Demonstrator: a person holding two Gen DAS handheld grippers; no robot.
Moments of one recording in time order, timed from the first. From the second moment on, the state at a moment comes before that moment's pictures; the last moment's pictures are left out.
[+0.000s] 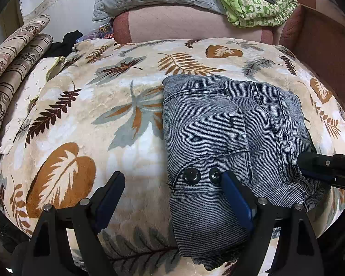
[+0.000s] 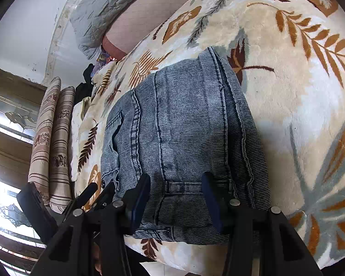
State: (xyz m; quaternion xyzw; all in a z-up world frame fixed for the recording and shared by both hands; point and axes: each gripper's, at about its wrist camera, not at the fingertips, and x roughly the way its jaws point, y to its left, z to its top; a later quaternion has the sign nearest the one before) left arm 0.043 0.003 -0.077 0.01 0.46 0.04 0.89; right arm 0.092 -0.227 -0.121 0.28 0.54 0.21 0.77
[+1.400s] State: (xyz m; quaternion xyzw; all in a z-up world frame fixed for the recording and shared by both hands) left arm 0.046 0.053 -0.086 -0.20 0.50 -0.06 0.84; right arm 0.243 -0.039 -0.036 -0.06 0.58 0.23 0.78
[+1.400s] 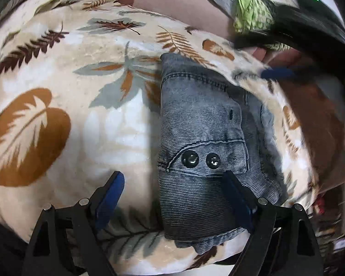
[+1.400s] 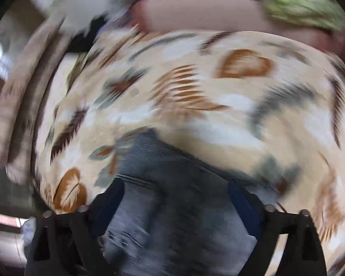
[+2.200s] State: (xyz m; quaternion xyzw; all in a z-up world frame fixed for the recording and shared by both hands) left arm 0.035 0.058 -0.067 -0.21 0.47 -0.06 0.86; right arm 0.196 -0.133 -0.052 0.05 0.55 0.19 0.81
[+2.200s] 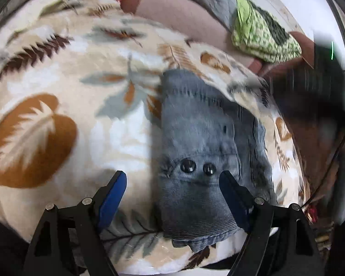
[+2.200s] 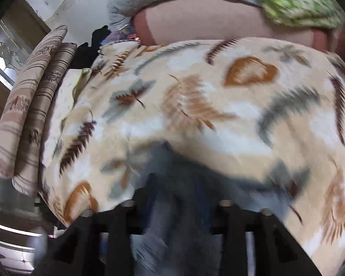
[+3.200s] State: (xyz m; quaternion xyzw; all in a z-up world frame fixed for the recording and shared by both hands) left arm 0.086 0.087 -0.071 -0.30 0.48 -0.13 0.81; right arm 0.132 -0.276 -0.108 0.26 0.56 0.21 0.76
